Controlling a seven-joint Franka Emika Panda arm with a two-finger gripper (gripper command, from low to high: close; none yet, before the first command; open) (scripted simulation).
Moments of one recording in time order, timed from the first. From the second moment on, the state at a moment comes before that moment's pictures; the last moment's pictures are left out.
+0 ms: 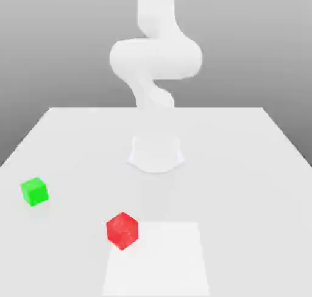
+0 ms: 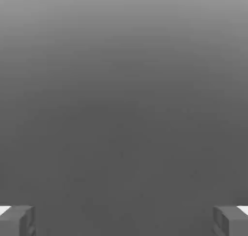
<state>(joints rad) 0.03 -0.73 -0.06 -2.35 0.00 2.35 0.70</state>
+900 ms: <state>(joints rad) 0.14 0.12 -0.31 -2.80 0.16 2.92 -0.35</state>
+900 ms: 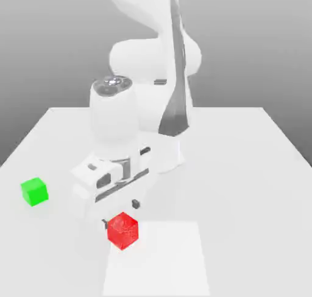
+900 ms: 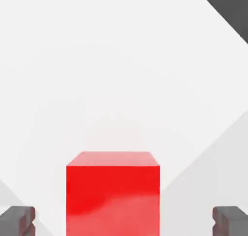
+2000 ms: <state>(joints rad) -0.19 -0.12 -0.54 -2.80 -0.14 2.70 -0.66</state>
